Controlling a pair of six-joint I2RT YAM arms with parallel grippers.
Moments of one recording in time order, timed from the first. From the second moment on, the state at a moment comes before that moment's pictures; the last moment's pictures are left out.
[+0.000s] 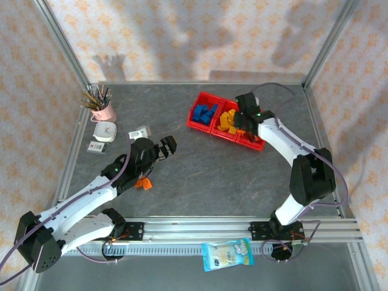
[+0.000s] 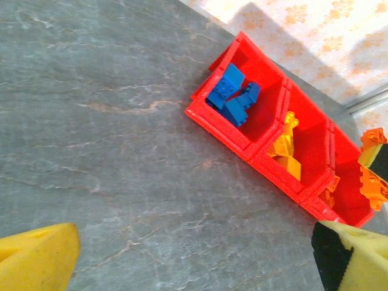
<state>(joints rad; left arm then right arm) -0.61 0.98 0.67 -0.22 -0.28 -0.85 0.32 1.63 1.26 -0.56 0.24 0.47</state>
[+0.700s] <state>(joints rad) -0.57 0.90 0.69 -0.25 -0.28 -0.83 0.42 1.72 1.37 -0.55 0.24 0.51</state>
